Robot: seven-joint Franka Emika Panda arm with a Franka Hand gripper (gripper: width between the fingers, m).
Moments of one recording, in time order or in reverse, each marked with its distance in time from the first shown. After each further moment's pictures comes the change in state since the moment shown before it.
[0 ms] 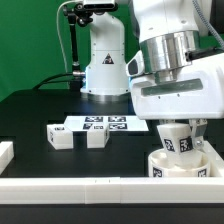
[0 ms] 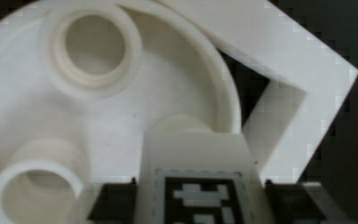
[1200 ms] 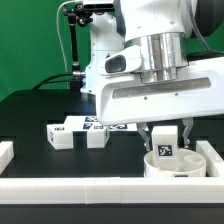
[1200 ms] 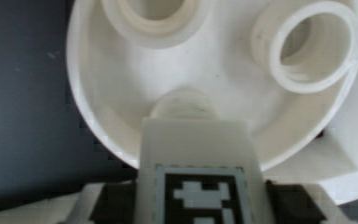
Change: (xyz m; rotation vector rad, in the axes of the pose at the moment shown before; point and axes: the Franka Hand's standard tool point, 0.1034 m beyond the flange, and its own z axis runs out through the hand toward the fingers) arm 0.027 0.009 -0.003 -0.059 0.024 -0.965
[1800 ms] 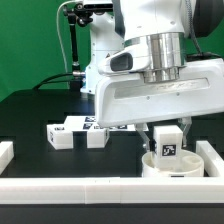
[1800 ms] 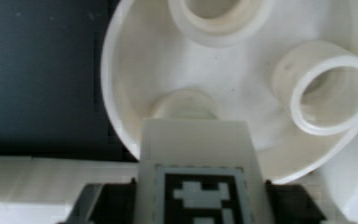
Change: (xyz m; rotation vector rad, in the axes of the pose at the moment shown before) arm 0.001 0.004 -0.001 -0.012 -0.022 -0.344
